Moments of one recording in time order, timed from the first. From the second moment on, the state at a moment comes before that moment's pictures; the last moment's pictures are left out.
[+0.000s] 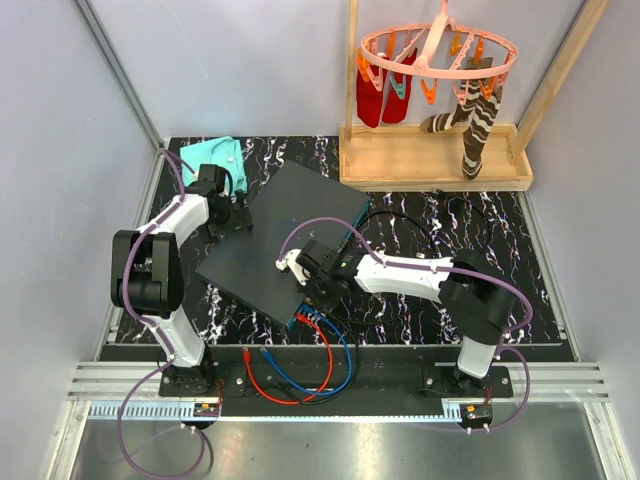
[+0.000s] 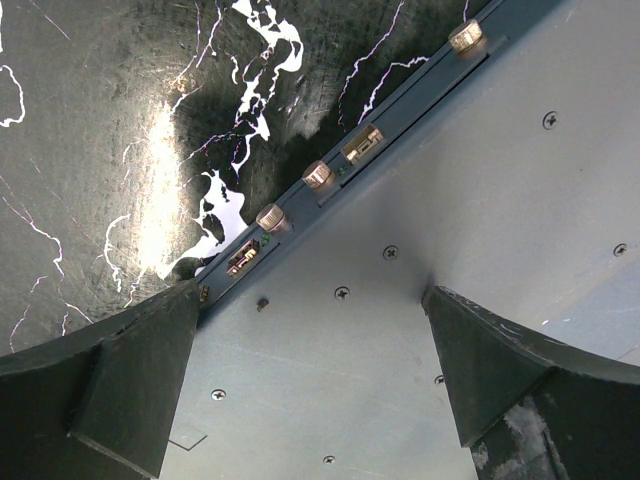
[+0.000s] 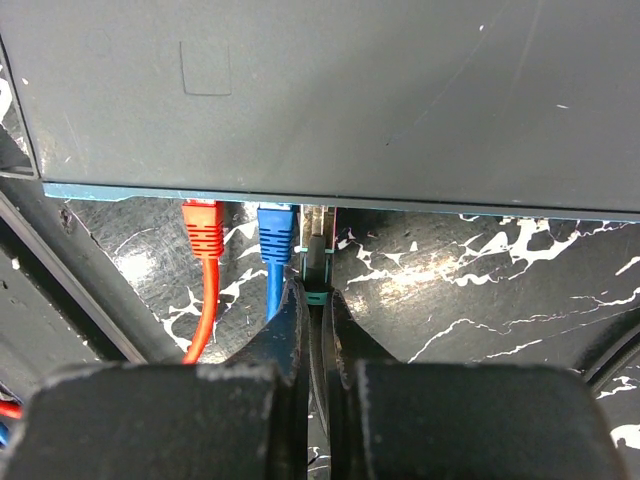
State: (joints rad) left arm -0.07 1.75 1.21 -0.58 -0.02 -0.41; right arm 1.04 1.80 1.17 -0.47 -0.09 0.00
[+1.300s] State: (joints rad) left arm -0.06 1.80 1.25 -0.60 0.05 -0.39; right arm 1.04 1.71 0.97 -0.17 -0.09 0.08
